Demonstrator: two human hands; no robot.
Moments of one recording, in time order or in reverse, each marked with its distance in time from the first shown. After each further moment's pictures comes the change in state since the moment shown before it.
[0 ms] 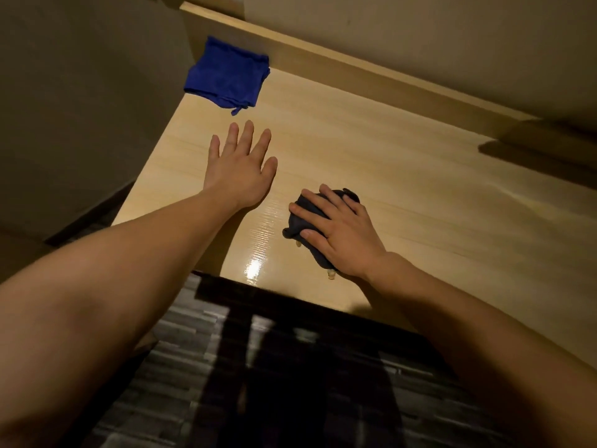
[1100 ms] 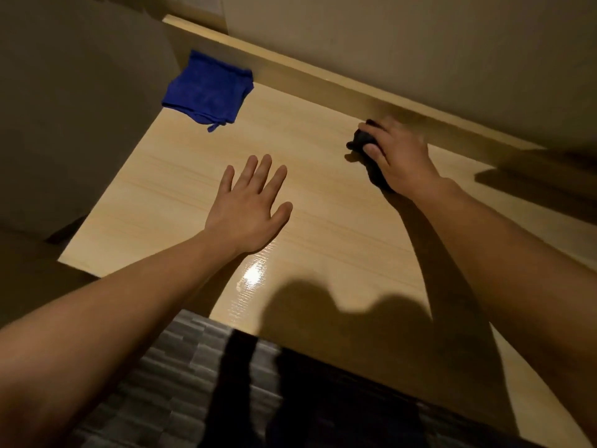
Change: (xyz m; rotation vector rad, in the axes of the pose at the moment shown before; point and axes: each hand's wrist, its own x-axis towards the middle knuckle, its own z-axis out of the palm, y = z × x) left_hand -0.009 0.064 0.022 0.015 0.033 0.083; right_hand 0.093 0.189 -0.086 0.006 0.157 0.164
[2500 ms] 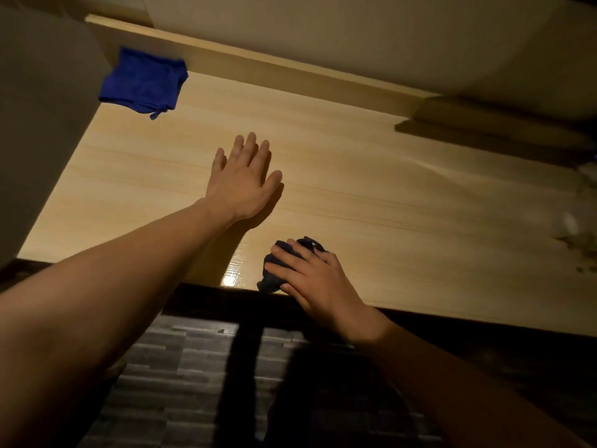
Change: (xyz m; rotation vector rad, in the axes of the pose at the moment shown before) left_hand -0.006 0.068 -0.015 -0.113 -0.028 0.127; right_hand -0.273 -0.148 0.061 0.088 -0.195 -0.125
